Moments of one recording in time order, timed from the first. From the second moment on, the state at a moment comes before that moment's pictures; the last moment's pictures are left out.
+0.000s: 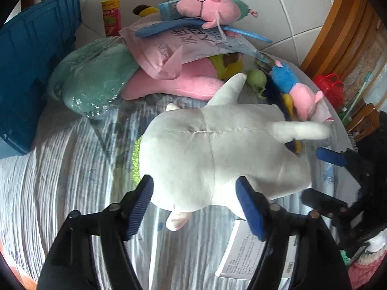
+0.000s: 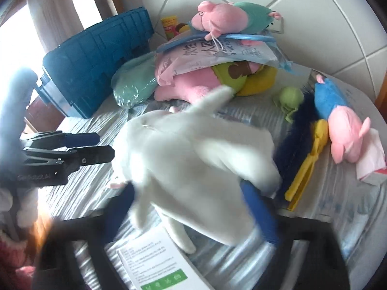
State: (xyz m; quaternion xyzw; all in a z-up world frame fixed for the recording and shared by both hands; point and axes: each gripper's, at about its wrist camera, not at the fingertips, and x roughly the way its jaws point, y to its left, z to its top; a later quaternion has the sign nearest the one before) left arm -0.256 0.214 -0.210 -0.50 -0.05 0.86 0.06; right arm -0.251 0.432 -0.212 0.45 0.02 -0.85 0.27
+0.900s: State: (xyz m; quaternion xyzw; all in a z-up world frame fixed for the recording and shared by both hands) left arm -0.315 0.184 -0.284 -0.54 -0.15 0.82 0.13; right arm -0.315 0.443 -0.295 0.53 -0.06 -0.78 0.31
